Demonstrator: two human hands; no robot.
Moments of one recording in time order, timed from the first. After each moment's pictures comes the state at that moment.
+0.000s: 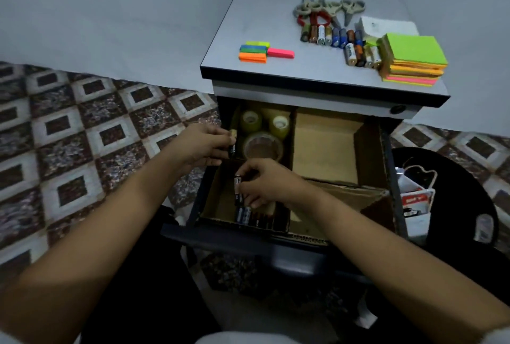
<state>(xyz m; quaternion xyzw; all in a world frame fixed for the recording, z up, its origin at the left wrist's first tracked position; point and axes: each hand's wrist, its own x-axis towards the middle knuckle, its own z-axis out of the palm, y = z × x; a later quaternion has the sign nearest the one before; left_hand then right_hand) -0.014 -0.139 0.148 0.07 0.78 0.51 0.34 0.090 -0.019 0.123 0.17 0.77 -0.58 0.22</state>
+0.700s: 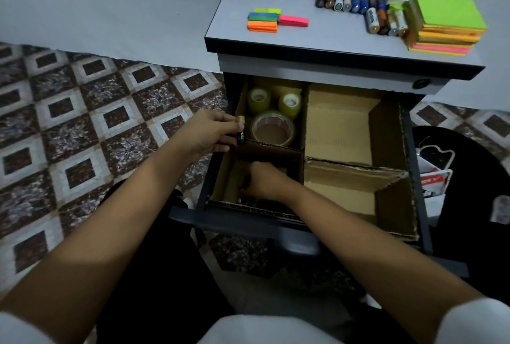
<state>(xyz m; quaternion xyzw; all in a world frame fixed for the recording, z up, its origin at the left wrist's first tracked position) -0.014 -0.144 0.131 0.07 0.77 0.53 0.34 0.073 -0.040 0.058 0.09 0.90 -0.36 0.22</state>
